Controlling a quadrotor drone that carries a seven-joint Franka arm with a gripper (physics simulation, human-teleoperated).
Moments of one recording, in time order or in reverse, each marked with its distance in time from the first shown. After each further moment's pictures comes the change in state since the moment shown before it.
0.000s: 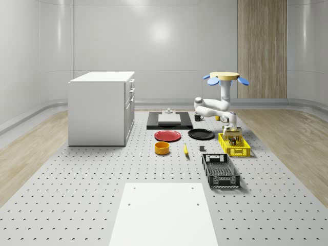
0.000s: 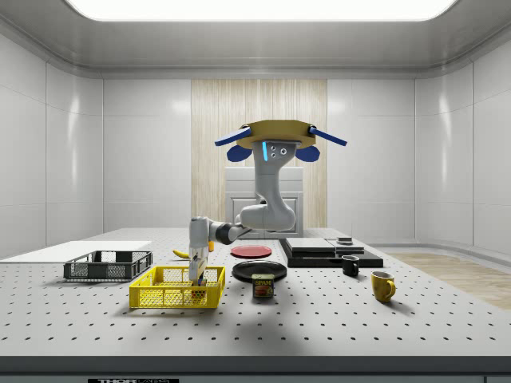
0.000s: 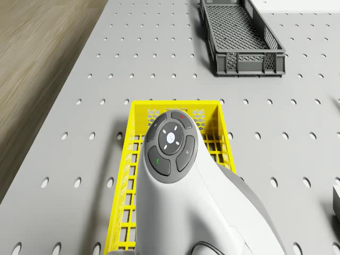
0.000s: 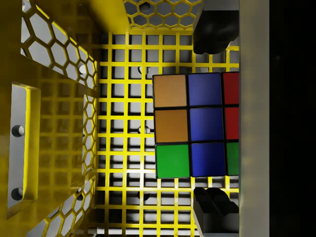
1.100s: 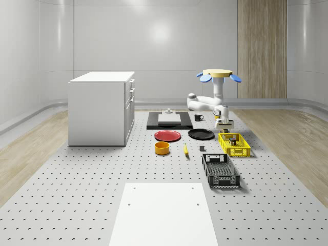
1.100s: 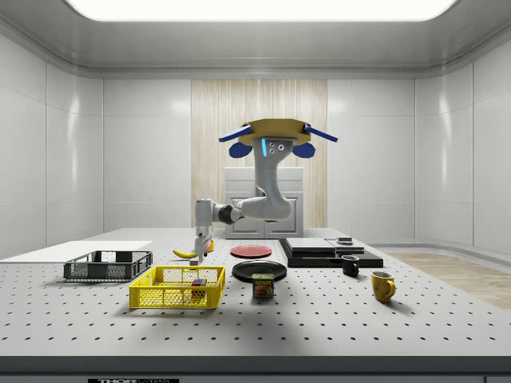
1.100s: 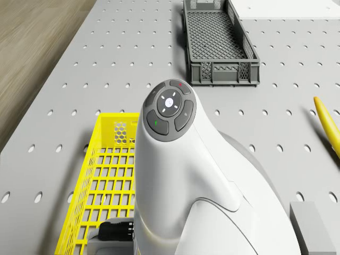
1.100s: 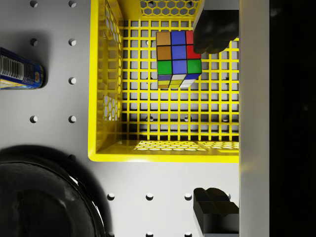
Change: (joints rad) arm 0.012 -0.002 0.145 -0.023 0.138 -0.043 0.005
